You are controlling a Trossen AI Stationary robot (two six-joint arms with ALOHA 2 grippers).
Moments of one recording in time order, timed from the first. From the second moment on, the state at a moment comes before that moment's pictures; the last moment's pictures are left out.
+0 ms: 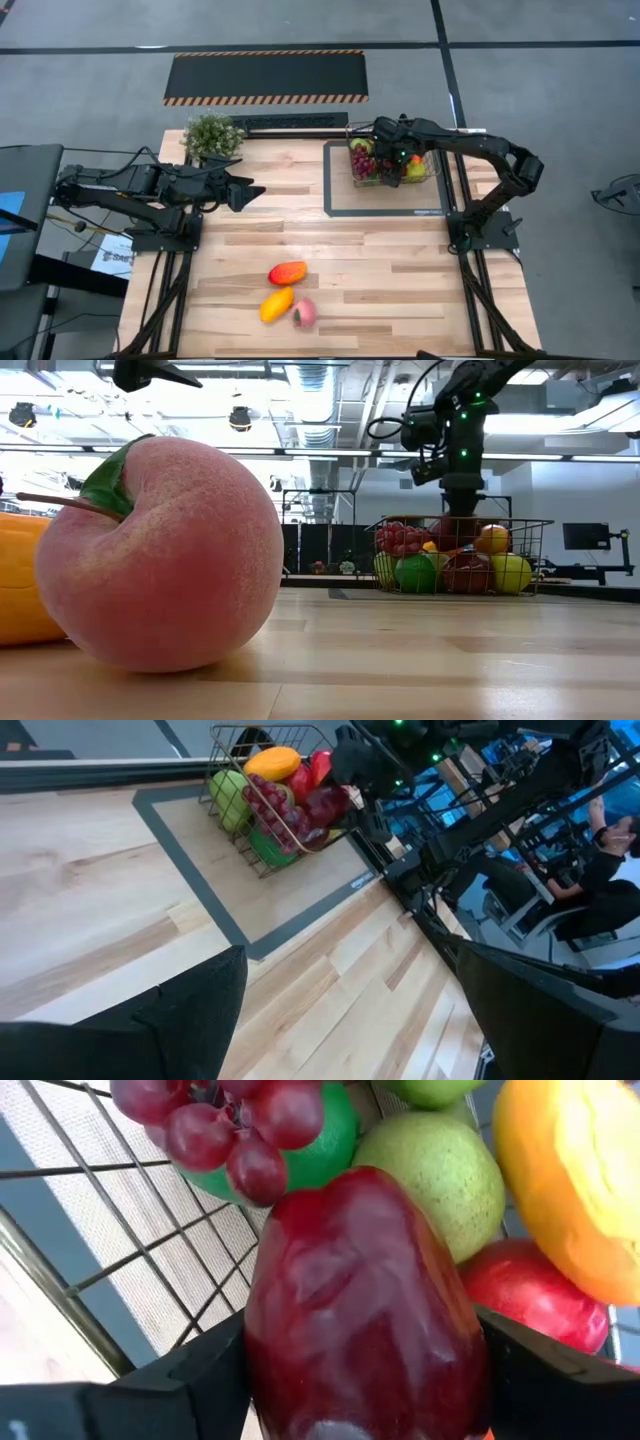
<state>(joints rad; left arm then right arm) -0.13 0.84 1.01 -0.64 -0.43 -0.98 -0.57 1.56 1.18 -0.98 0.16 -0.20</state>
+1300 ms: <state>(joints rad) -0.35 0.88 1.01 -1.06 -0.08 -1.08 0.05 1.74 1.50 -0.54 -0.08 0.11</state>
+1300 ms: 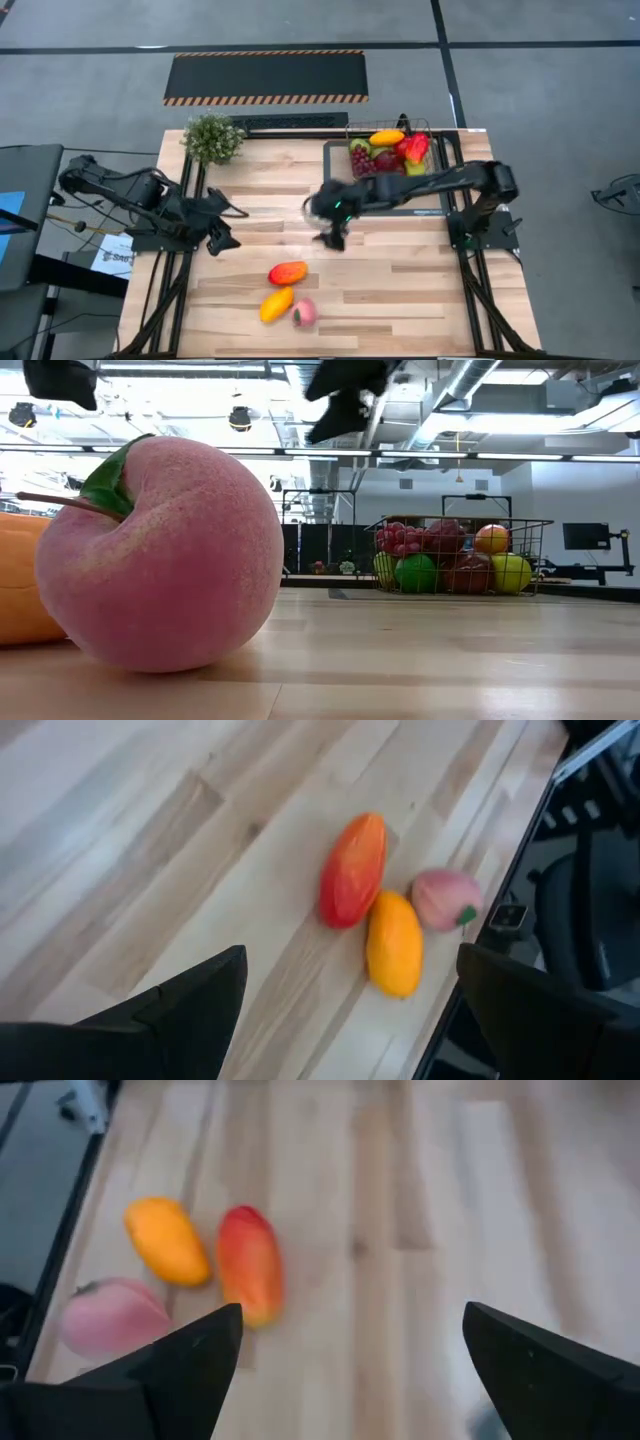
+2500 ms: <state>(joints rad) -0.45 0.98 1.01 -1.09 -0.17 -1.07 0.21 2.45 2.06 -0.74 -0.05 0.13</state>
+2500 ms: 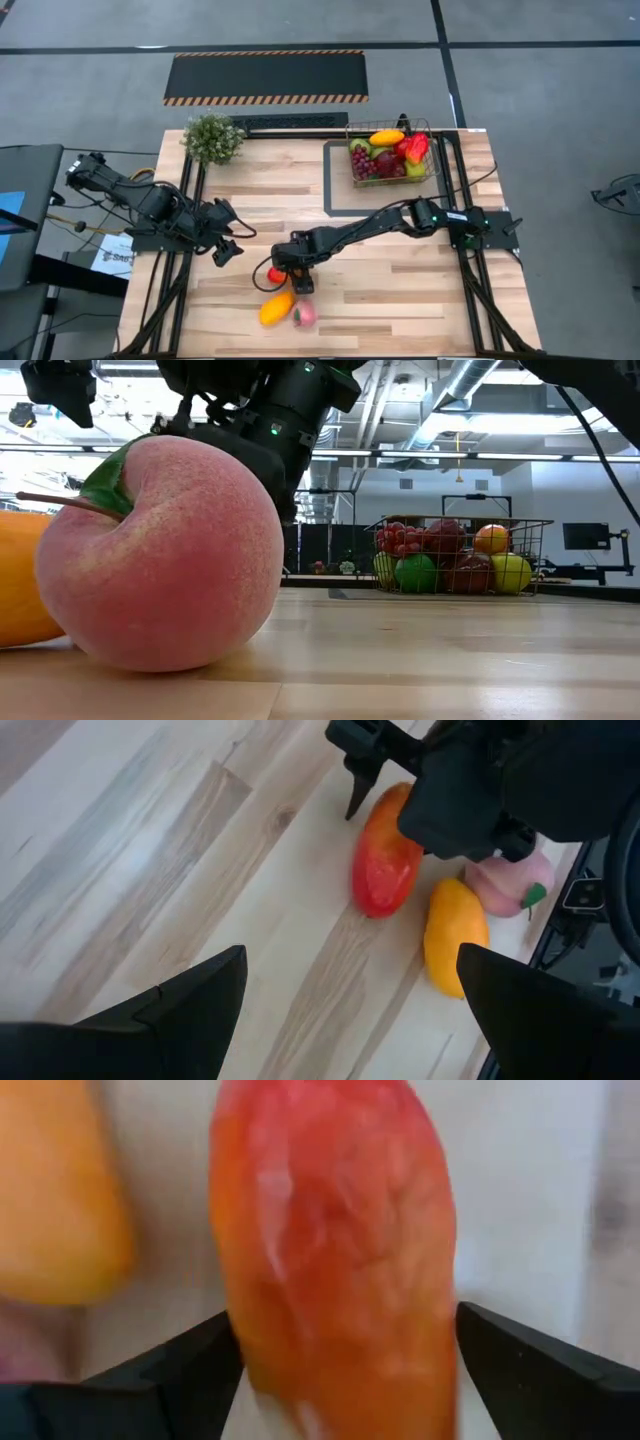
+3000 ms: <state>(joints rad) -0.45 0.98 1.01 -1.09 -0.19 -1.08 0.20 2.45 2.06 -0.75 -0.02 0.12</state>
